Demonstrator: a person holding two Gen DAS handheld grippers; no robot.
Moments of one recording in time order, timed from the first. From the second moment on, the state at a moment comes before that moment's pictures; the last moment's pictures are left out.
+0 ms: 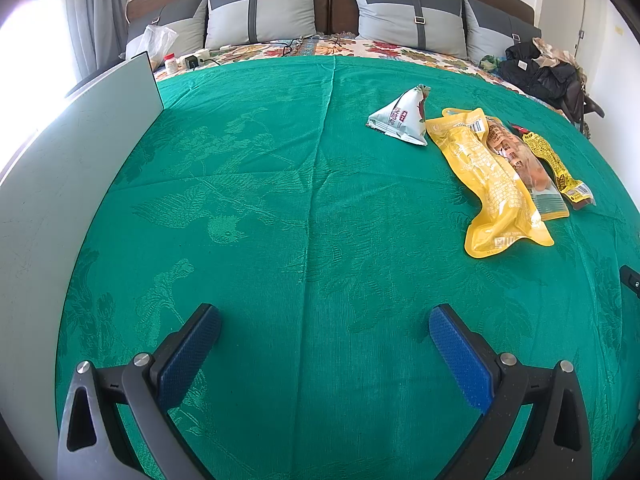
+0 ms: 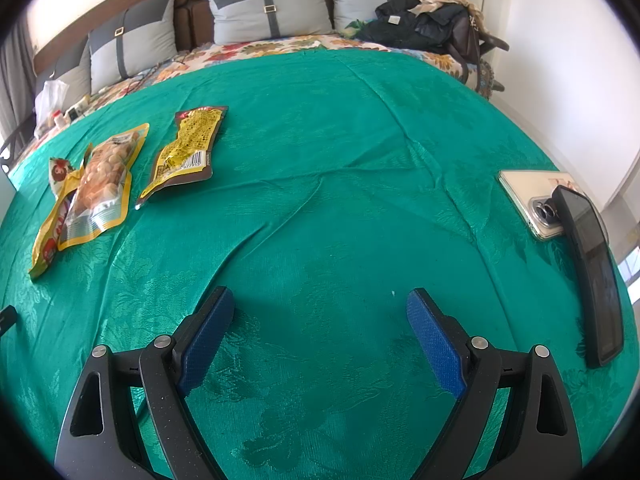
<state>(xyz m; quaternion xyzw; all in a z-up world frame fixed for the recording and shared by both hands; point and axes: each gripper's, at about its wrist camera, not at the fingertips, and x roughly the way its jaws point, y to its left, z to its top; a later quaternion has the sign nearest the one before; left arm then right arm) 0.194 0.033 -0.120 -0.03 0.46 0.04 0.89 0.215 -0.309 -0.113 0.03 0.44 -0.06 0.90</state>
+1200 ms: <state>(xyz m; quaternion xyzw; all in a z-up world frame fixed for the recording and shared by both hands) 0.169 -0.030 -0.100 0.04 0.54 -0.10 0.83 0.215 -0.309 -0.113 0.03 0.44 -0.06 0.90</state>
